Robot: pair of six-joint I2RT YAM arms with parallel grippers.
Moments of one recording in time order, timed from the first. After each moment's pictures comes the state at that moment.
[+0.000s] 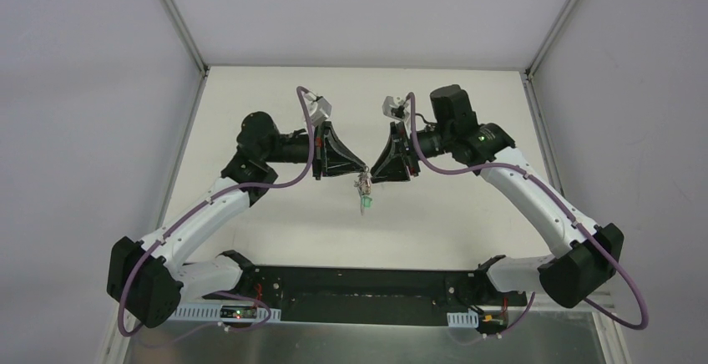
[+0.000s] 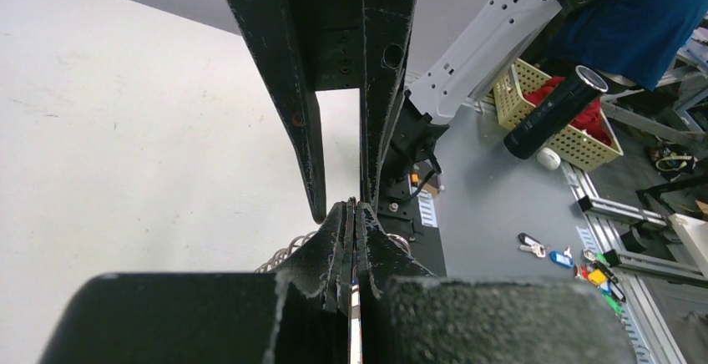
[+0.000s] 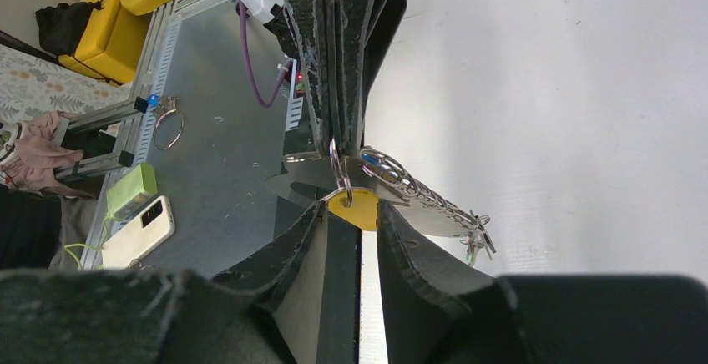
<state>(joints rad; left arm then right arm) -0.55 1.11 0.85 0.39 1.02 -0.49 0.59 1.30 1.27 -0.62 -1.08 -0.15</state>
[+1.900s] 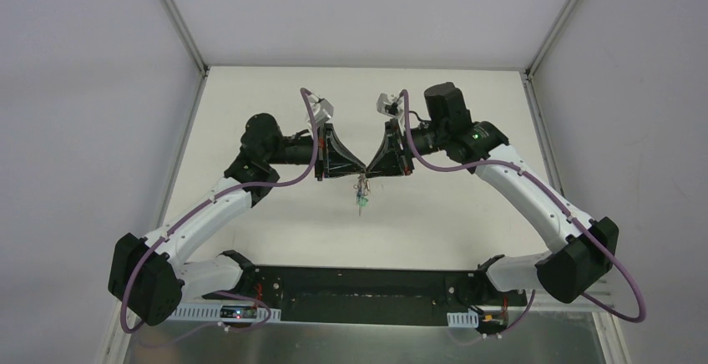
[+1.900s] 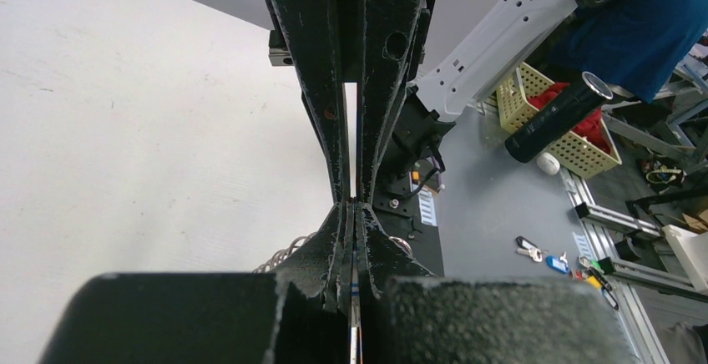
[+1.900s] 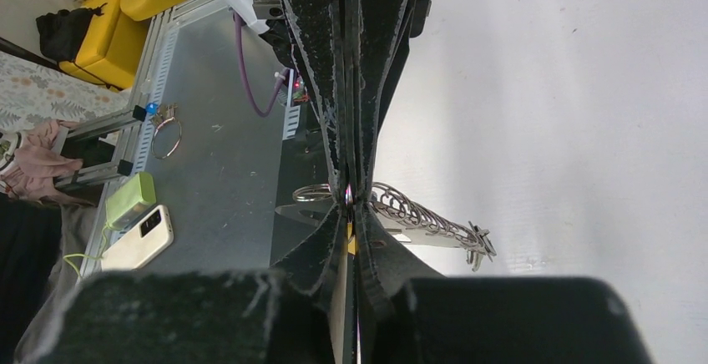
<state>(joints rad) -0.55 1.12 0.82 0.40 0.99 -0.51 0.61 1.34 1.29 -0.56 -1.06 -0.10</state>
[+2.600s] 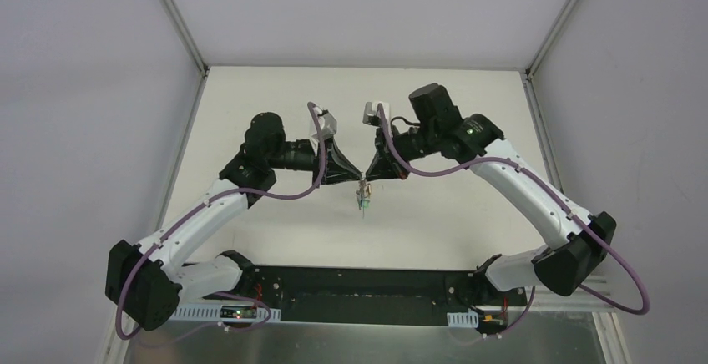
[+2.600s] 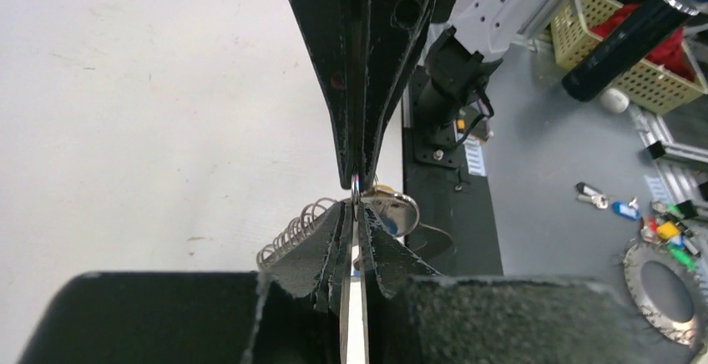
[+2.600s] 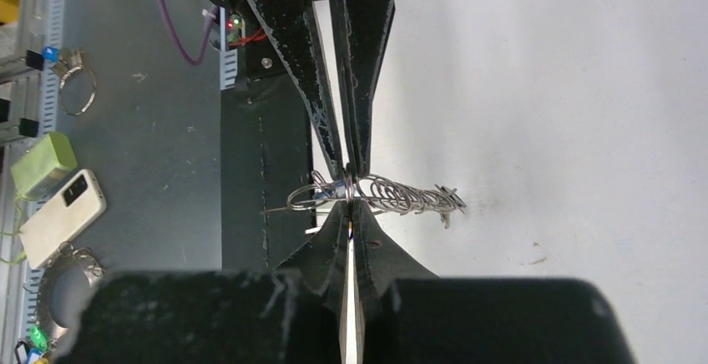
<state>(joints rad) -0.55 1.09 0.83 0.17 0.99 -0.22 0.69 1.38 1.42 -0.81 -0.82 -0.28</state>
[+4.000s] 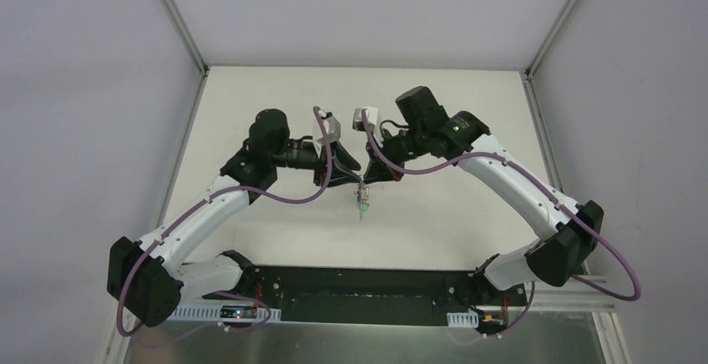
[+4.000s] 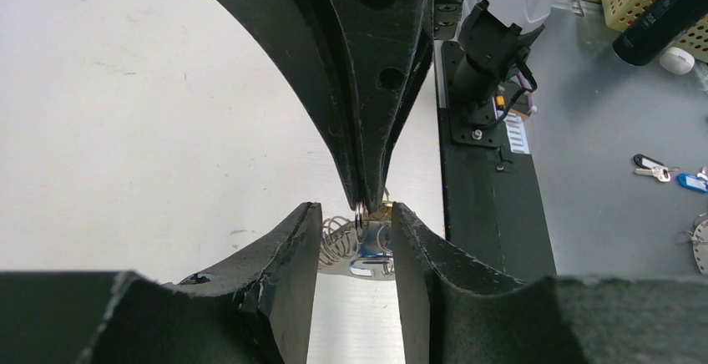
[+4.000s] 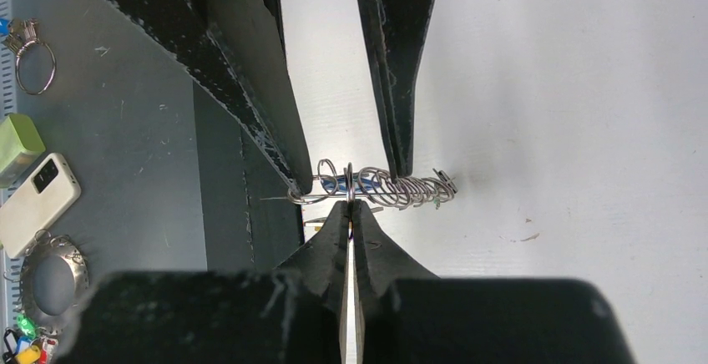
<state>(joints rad) -0.56 1.11 0.89 0.02 0.96 0.02 0.74 1.45 1.47 -0.90 -0.70 -0.33</state>
